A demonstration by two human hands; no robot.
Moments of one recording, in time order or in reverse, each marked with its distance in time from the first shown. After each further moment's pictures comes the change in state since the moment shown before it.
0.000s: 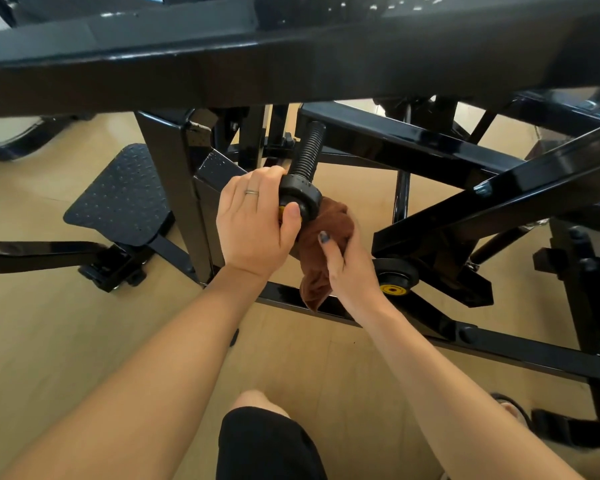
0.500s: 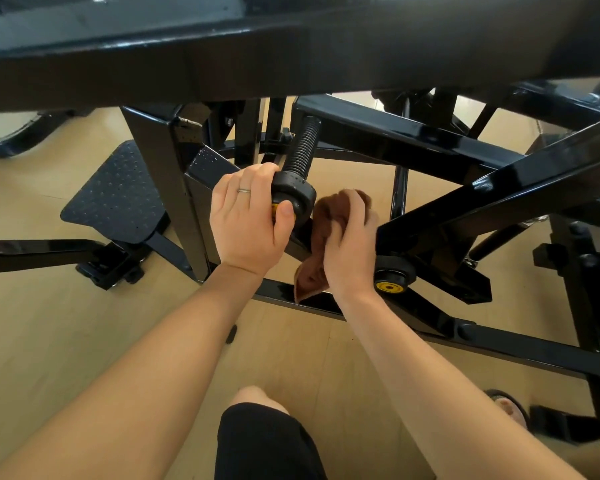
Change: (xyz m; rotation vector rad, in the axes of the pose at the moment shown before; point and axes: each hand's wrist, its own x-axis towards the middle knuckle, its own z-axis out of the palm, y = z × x) left_hand -0.002 0.000 0.007 0.011 0.050 -0.013; right_hand 0.021 0.000 0.009 -0.270 0.339 -0.028
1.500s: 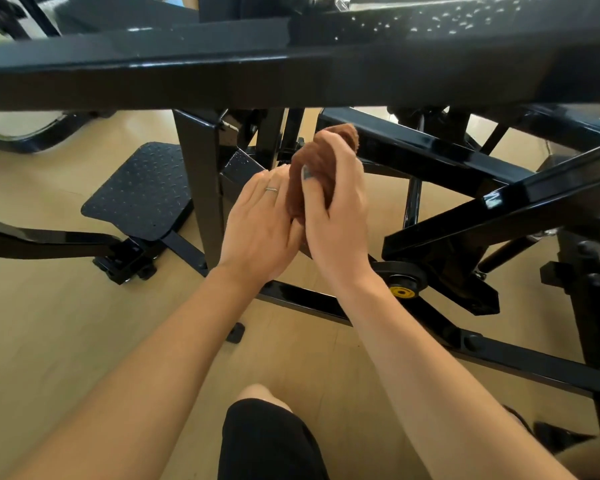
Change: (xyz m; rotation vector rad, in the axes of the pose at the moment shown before) left_hand 0.014 -0.004 -0.046 -0.057 -0.356 0.111; right_hand -0.023 -0.111 -0.009 0.199 -0.011 -0.383
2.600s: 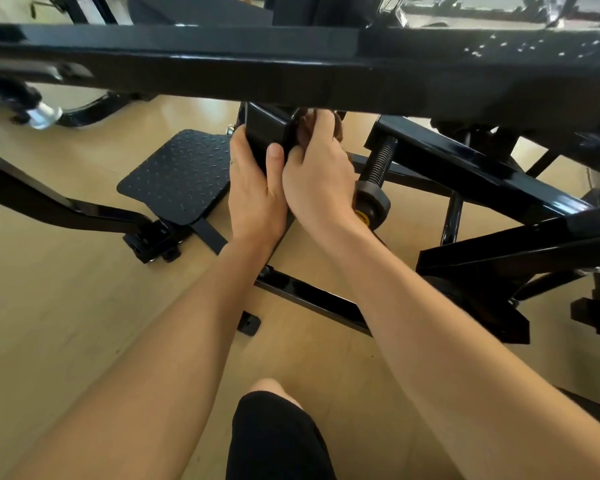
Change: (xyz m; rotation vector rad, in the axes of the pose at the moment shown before) left_hand 0.008 -0.052 -0.016 -0.481 0.283 -0.691; right_hand 0.033 -0.067 0.065 -0.316 -0.287 0.144
